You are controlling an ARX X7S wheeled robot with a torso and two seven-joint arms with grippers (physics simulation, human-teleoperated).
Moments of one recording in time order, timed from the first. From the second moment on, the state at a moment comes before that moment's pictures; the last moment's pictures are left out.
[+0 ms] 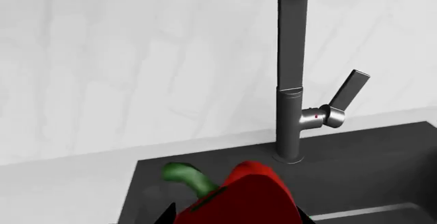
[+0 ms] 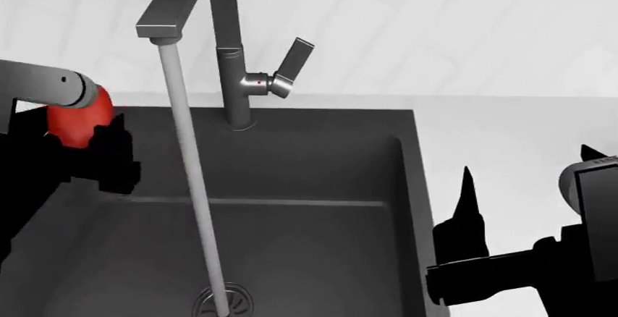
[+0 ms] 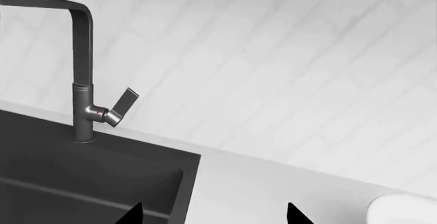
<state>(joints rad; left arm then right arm) -1.15 -0.74 0.94 0.13 -1.33 -0.57 -0.77 0.59 1.14 -0.24 -0.73 1.40 0.70 0.74</state>
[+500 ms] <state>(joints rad) -1.10 -0.91 0.87 0.39 -1.39 -0.51 -0.83 0.65 1.10 -0.27 -0.70 1.43 0.74 0.79</state>
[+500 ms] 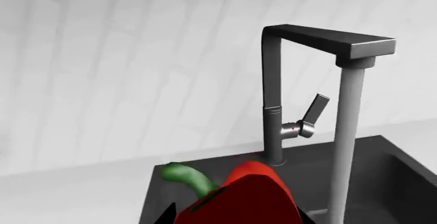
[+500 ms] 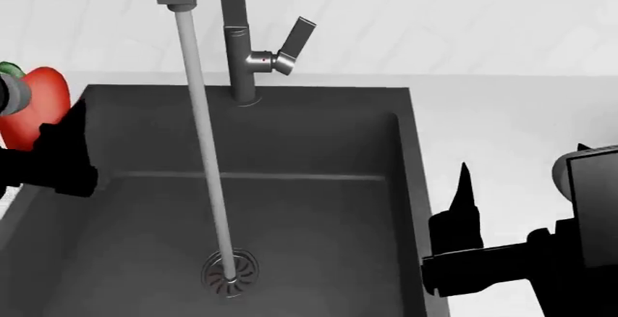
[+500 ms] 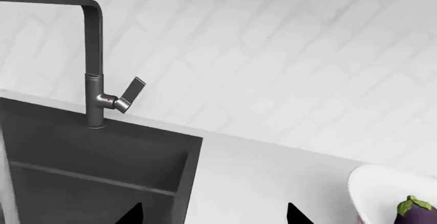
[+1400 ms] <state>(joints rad) -1.09 -0.93 0.84 0.45 -1.47 -0.50 -0.86 0.55 1.13 -0.24 -0.74 1.40 0.70 0.82</state>
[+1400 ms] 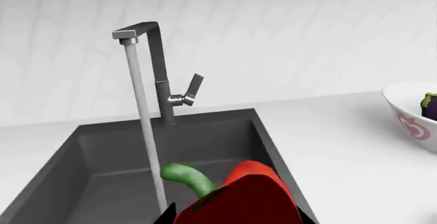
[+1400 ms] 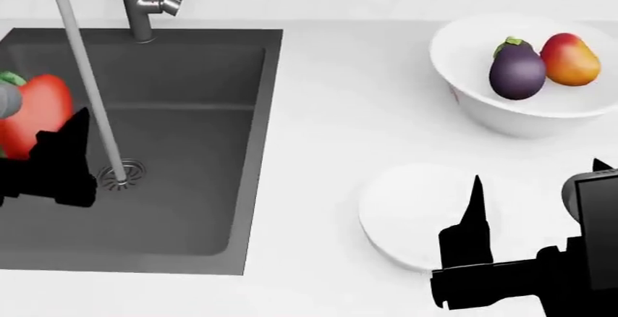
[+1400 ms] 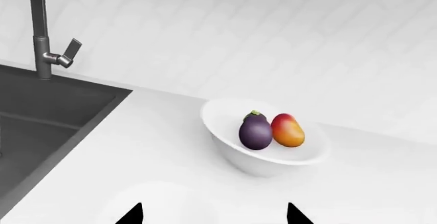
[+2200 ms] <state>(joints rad) -1.10 -0.89 0.85 0.45 -1.49 -0.52 -0.84 0.53 1.13 -0.24 -0.75 1.35 0.69 0.80</state>
